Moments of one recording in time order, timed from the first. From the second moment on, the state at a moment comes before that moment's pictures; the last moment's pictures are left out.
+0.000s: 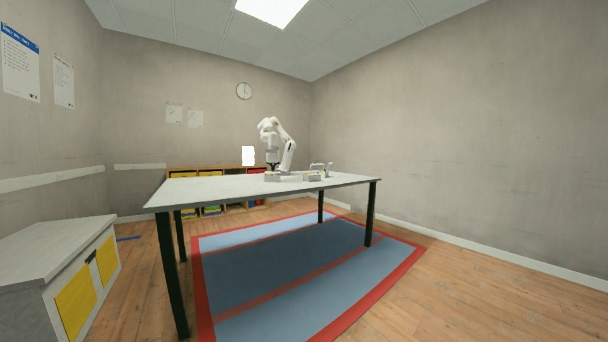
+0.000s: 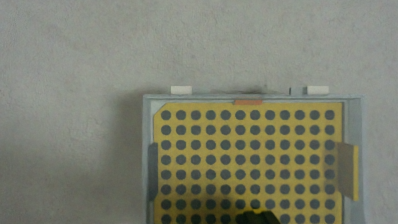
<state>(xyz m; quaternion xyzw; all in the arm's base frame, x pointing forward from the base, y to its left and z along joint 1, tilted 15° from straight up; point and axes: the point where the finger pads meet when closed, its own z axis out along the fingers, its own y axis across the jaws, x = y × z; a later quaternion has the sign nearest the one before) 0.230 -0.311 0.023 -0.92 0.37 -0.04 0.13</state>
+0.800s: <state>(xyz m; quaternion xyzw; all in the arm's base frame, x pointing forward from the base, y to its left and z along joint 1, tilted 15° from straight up) 0.231 -0.310 0.020 -0.92 0.37 -0.04 0.13</state>
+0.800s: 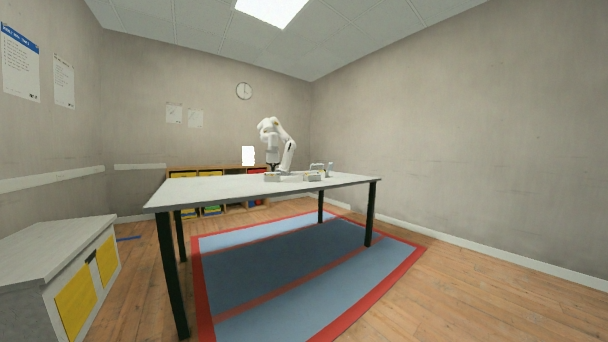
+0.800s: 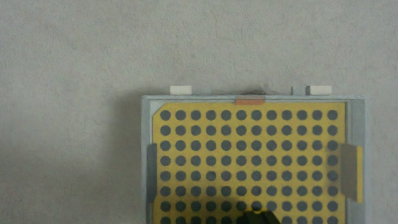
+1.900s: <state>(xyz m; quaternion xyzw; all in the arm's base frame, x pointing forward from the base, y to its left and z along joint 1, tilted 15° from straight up) 0.228 -0.313 0.033 -0.92 0.37 -0.04 0.13</state>
